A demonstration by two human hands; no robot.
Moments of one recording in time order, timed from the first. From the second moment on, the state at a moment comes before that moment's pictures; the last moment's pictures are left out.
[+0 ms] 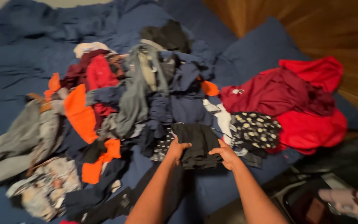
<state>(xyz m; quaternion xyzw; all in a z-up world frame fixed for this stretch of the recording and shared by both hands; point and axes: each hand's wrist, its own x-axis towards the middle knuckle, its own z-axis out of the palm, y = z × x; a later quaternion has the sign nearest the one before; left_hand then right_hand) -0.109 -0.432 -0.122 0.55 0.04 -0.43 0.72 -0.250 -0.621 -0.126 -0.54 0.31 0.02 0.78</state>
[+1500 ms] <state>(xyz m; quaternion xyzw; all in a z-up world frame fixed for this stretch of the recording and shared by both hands) -0.178 -0.475 -0.227 0.95 -0.21 -0.09 0.20 -0.216 -0.600 -0.205 -0.98 0.11 0.11 0.12</state>
